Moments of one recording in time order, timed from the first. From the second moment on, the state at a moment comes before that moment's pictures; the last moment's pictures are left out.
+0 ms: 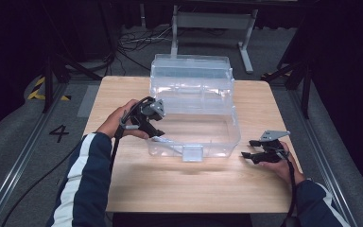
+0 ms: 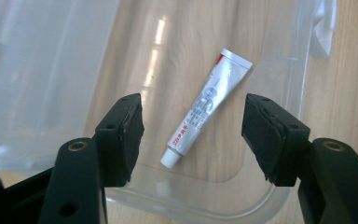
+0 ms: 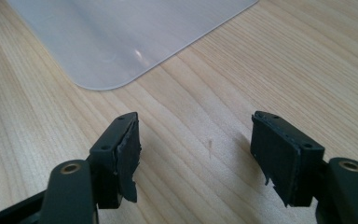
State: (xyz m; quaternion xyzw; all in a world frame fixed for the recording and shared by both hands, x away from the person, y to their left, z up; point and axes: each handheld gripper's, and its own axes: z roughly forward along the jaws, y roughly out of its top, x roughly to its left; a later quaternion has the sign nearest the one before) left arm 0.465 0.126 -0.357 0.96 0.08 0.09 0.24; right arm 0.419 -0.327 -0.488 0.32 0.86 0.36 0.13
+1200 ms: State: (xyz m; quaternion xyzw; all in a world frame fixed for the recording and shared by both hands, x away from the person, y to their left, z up) left arm 0.377 0.141 -0.403 0.91 0.18 0.17 0.33; right arm 0.465 -0.318 -0.366 0.28 0.82 0.44 0.23
